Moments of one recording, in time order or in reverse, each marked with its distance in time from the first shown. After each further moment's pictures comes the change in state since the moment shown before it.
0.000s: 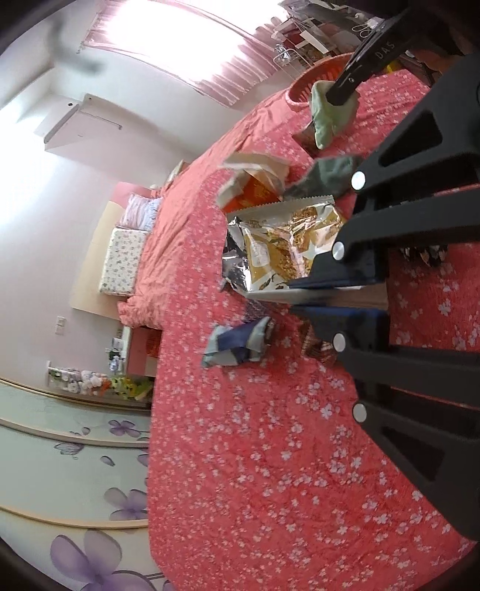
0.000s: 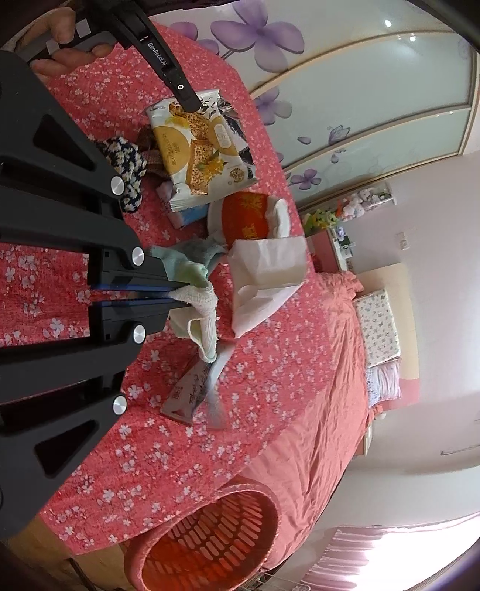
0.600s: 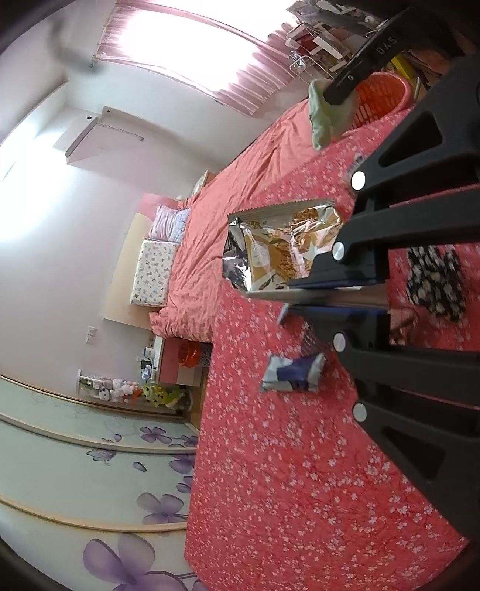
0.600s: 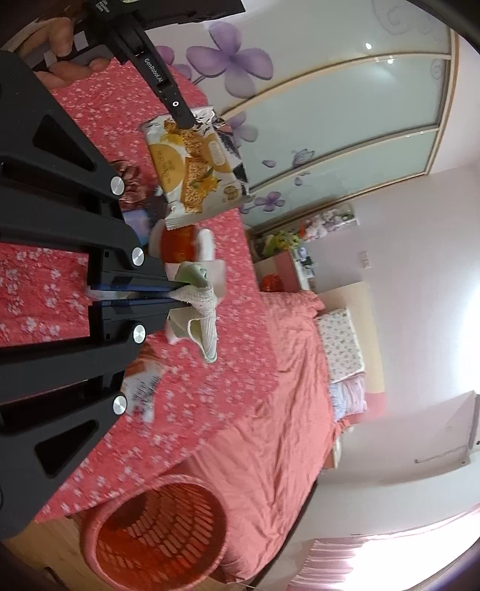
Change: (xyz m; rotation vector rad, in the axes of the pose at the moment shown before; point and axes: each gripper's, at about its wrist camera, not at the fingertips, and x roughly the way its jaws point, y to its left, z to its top) left arm -0.043 -0.053 0.043 0.015 -0.107 -0.027; right arm -0.042 -0.015 0.047 -0.007 -0.148 0.074
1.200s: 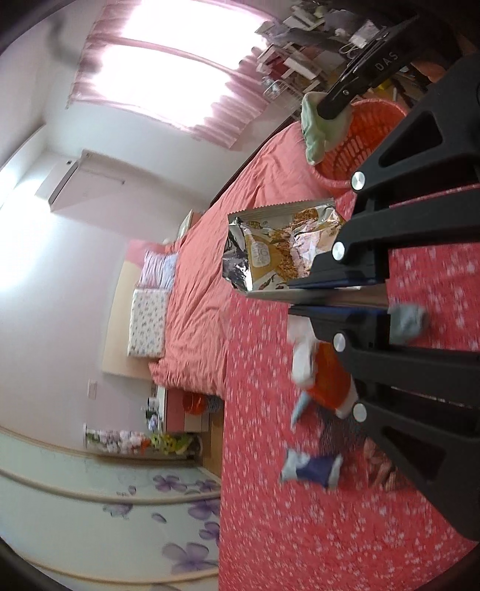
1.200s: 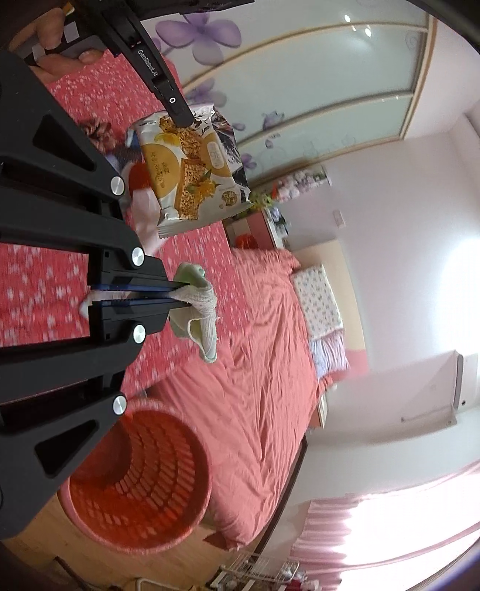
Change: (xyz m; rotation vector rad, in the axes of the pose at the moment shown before) left arm 0.041 -0.118 0.002 0.124 0.039 -0.135; right arm -0.024 -0.081 0.009 0.071 -0.081 -0.153
